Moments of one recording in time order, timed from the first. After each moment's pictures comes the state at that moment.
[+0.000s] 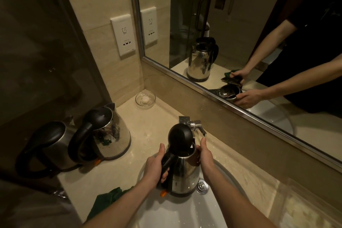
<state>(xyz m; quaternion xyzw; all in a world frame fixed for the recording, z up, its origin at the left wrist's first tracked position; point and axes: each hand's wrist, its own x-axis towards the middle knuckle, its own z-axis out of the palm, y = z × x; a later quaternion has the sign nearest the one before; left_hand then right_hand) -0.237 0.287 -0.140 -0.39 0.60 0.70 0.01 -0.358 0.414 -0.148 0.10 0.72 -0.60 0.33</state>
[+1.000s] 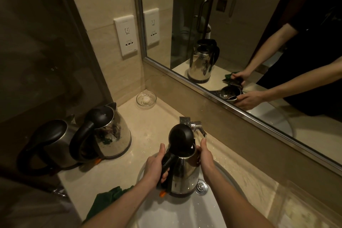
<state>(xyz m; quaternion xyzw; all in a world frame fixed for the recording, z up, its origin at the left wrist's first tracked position) -0.235 0.288 -0.135 -0.39 0.59 0.70 0.01 -0.358 0.414 -0.149 0.09 0.72 -0.61 0.32</state>
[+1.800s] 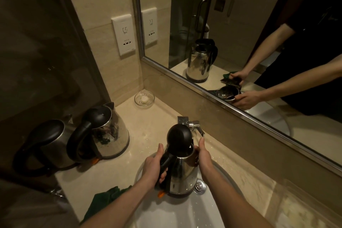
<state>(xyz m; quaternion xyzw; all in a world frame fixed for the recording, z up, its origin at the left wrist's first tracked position) -0.235 0.287 -0.141 -0.39 0.59 0.70 0.01 -0.355 0.414 -0.143 0.10 0.72 -0.60 0.33</state>
